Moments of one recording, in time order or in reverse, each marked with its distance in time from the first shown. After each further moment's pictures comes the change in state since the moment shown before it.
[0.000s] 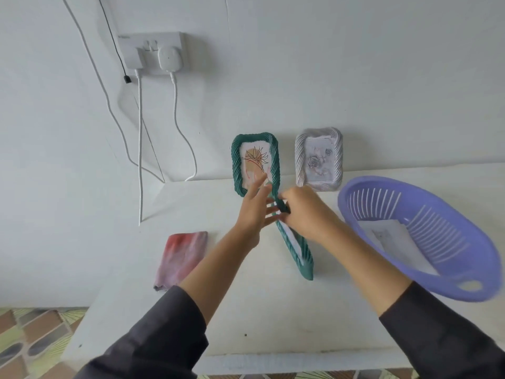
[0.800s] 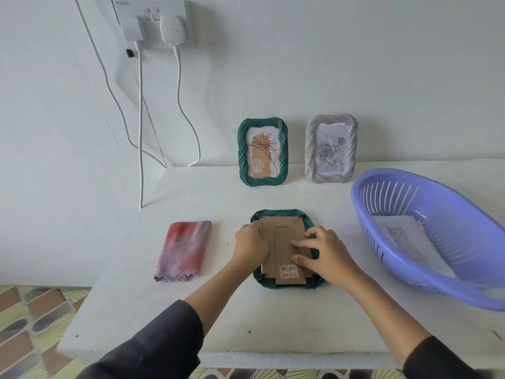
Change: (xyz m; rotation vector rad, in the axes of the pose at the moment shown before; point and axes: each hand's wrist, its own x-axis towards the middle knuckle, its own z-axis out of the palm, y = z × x) left_hand 0.014 -0.090 -0.035 0.924 0.108 -0.072; right_hand -0.042 0.082 0.086 0.067 -0.127 0.109
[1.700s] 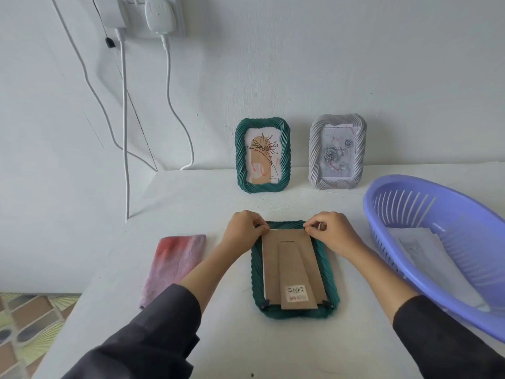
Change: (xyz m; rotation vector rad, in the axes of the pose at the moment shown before) left_hand 0.076 -0.008 -0.021 0.010 -0.021 0.226; right_hand 0.087 0.032 -0.012 0.221 0.114 0.074
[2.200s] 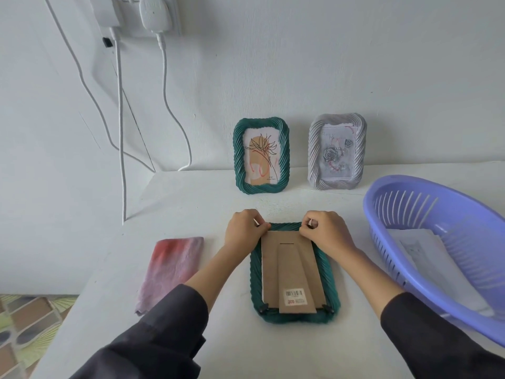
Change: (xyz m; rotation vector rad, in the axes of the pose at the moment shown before) left_hand 0.008 0.003 0.012 0.014 0.130 -0.082; right_hand 0.005 -0.011 0.010 -0.137 0.109 0.016
